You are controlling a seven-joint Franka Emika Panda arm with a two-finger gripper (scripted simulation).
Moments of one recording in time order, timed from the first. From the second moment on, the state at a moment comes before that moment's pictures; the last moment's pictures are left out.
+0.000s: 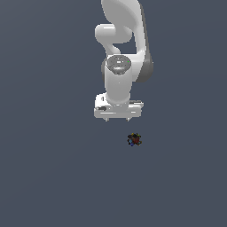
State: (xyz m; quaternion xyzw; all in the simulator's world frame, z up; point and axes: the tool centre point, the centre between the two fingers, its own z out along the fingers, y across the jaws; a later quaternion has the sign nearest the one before) arm -0.016 0.019 0.160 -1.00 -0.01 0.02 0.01
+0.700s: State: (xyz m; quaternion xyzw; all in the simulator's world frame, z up) arm -0.024 0.044 0.148 -1.00 -0.02 0.04 0.02
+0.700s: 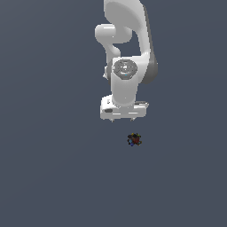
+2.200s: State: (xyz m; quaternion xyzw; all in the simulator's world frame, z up) arm -0.007 0.069 0.124 -0.97 0.24 0.04 0.01
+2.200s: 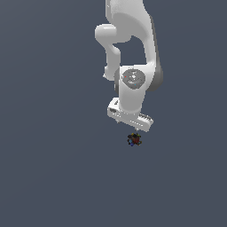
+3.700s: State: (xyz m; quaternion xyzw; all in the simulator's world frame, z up) arm 0.014 0.107 0.090 -0.82 0.57 0.01 0.00
